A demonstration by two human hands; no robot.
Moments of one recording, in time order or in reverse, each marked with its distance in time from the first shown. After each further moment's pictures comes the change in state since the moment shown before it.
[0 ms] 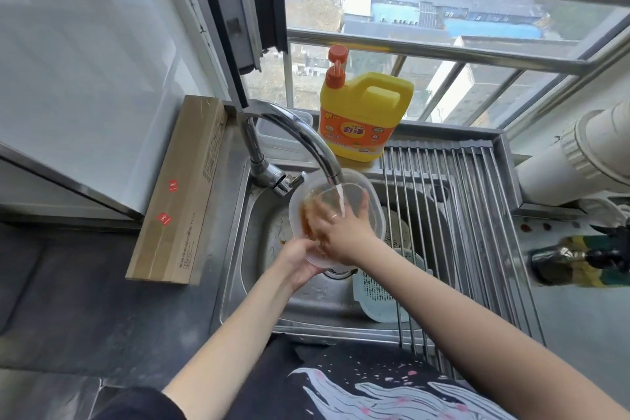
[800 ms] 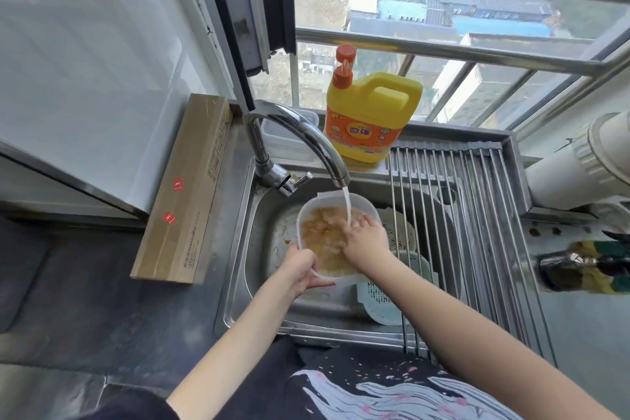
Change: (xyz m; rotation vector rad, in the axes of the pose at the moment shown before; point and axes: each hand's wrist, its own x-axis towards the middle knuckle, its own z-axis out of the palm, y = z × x) left_hand -0.008 -0.001 0.002 0.303 0.320 -0.100; right_hand 0.005 0.011 0.031 -0.027 -0.128 0.163
